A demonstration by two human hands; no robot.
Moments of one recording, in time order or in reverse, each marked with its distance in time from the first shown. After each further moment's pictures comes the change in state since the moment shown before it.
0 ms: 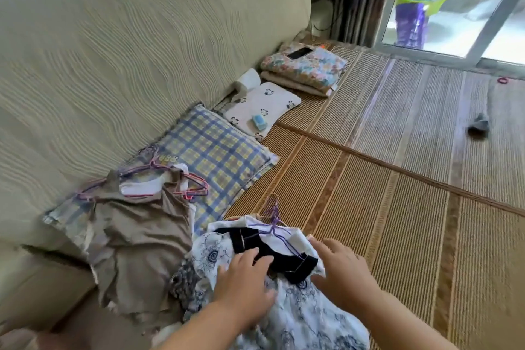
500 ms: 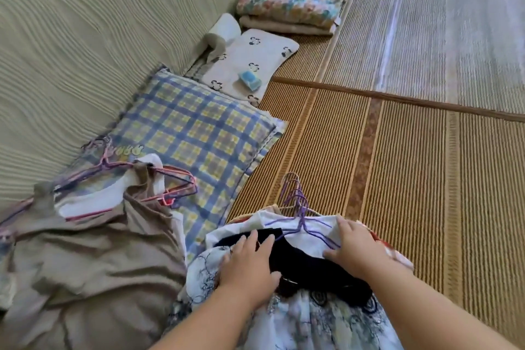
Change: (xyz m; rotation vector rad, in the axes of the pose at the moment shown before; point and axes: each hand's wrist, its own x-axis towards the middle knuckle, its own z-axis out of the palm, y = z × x) left_hand 0.213 -0.122 0.102 0.081 -0.142 0.001; right_hand 0.221 0.023 0.166 0.160 -0.086 0.316
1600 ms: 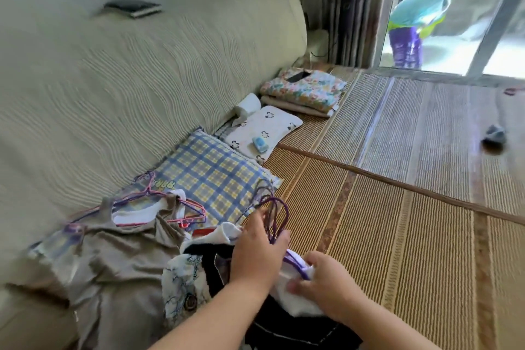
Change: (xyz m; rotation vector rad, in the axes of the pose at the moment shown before) left_hand -0.154 0.140 -0.123 -0.653 0.755 0.015; right_hand -0.190 -0.007 -0.140 0.366 0.011 -0.351
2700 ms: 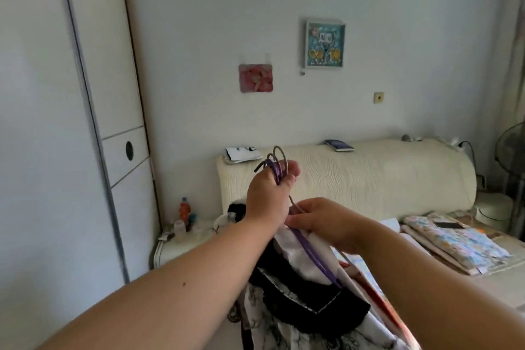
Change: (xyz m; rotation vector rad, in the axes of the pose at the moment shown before) left_hand -0.414 0.266 -0.331 -0.448 0.933 0.108; right_hand -0.462 -0.259 -0.117 0.021 -0.535 -0.868
